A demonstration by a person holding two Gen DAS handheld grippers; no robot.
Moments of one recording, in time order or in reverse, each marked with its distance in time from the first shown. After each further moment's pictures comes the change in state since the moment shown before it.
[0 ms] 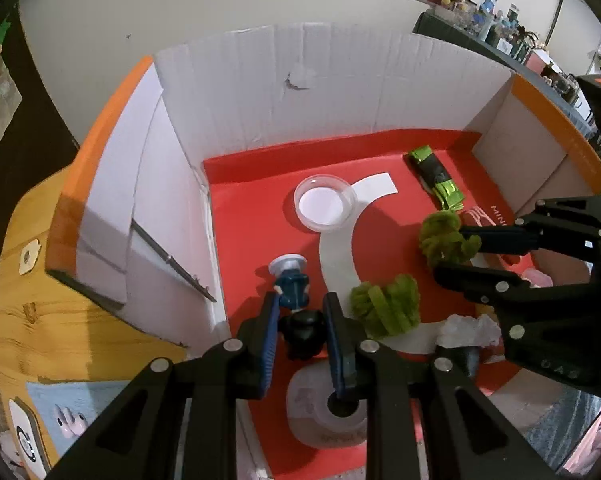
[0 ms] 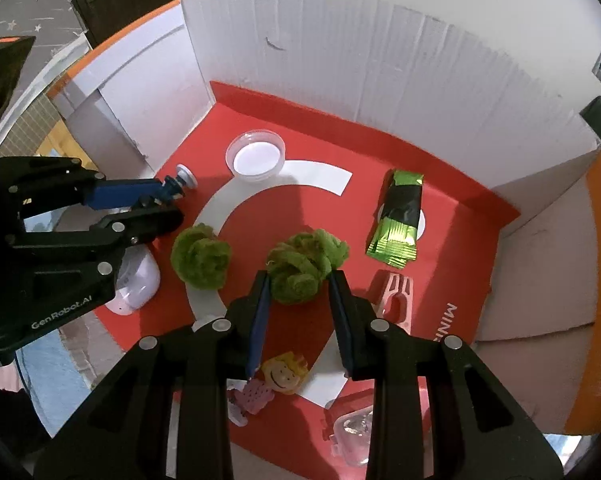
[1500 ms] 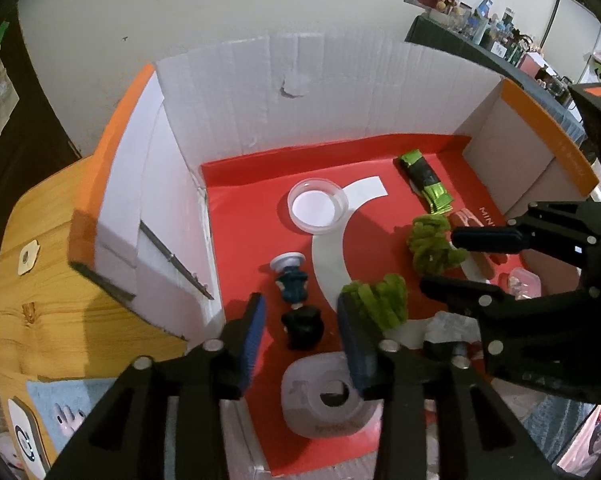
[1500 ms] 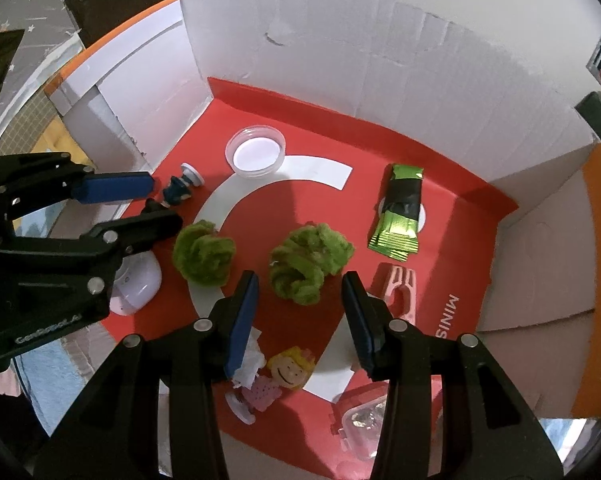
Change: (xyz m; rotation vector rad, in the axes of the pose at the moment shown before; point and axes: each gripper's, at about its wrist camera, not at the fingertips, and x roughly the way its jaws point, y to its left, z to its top) left arm -0.011 -0.002 0.000 -0.005 -0.014 -0.028; right arm -0.033 -0.025 -0.027 0.019 0.007 -0.027
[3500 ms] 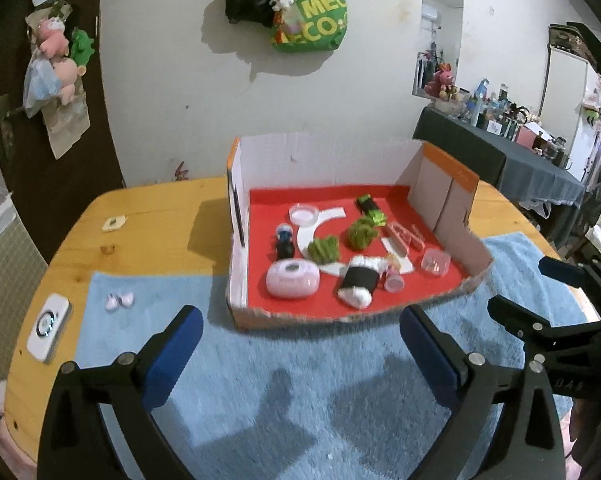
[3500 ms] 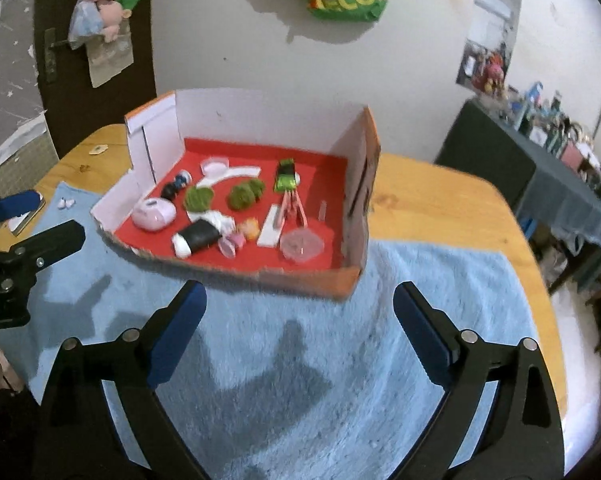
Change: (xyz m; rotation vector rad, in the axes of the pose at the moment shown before) left arm -0.127 -0.054 -0.129 -0.104 -0.366 0.105; right arm -0.094 0.060 -0.129 0.218 -0.369 -0.268
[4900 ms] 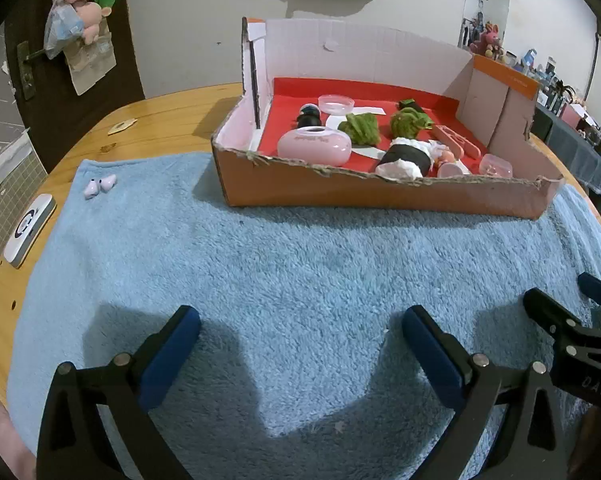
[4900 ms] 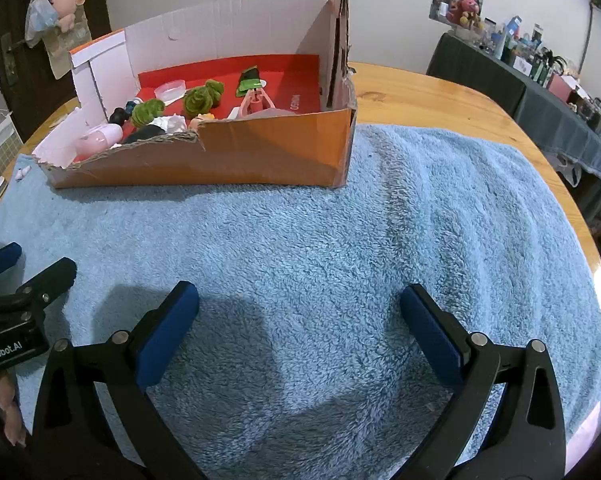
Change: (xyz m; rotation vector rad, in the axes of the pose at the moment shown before) left arm 0.065 -0.008 -0.072 -0.087 0.178 0.118; right arm 0.053 -0.010 -0.065 0.126 0.138 -0.040
